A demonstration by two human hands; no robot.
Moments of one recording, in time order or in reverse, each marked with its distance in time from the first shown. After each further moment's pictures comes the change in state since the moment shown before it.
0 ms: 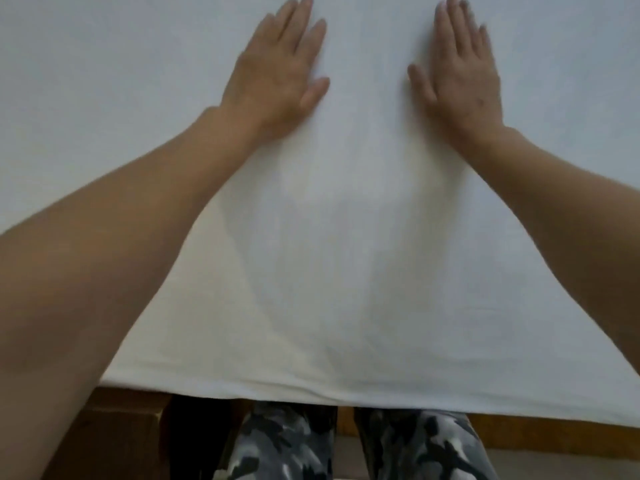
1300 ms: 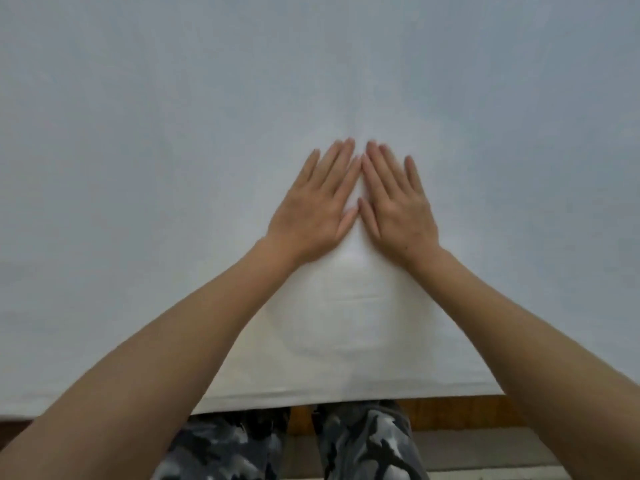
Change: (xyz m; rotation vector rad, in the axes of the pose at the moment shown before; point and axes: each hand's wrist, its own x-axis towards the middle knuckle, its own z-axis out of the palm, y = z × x) left_hand -0.017 0.263 0.062 -0.090 0.037 0.265; right_hand -0.190 0.115 0.016 0.045 0.064 -0.069
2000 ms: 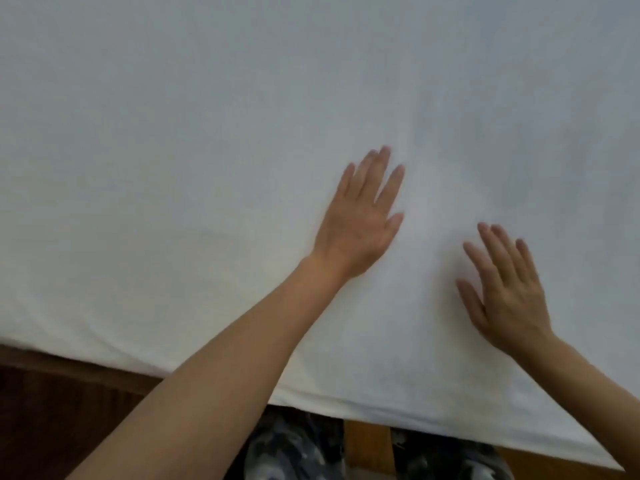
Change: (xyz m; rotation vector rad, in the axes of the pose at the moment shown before) left_hand -0.132 -0.143 -0.053 -0.074 0.162 -0.280; right_hand -0.014 -0.151 0.003 0.061 0.020 -0.126
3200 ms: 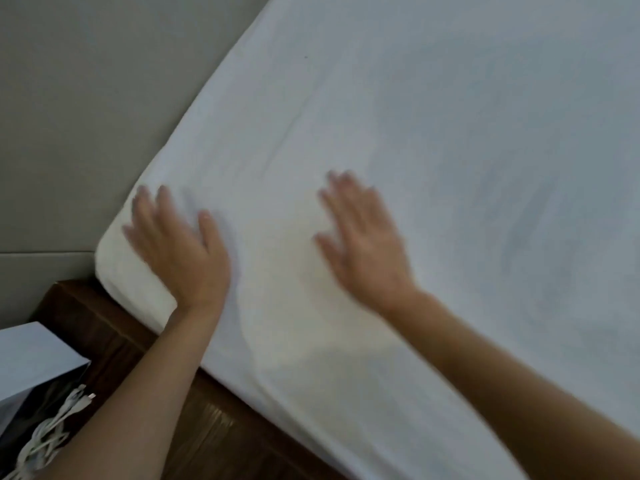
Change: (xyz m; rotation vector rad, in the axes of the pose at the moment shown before) left_hand -0.266 -0.376 -0.123 0.122 0.551 -1.254; right_hand 0.281 -0.419 0.150 0.284 0.017 -0.510
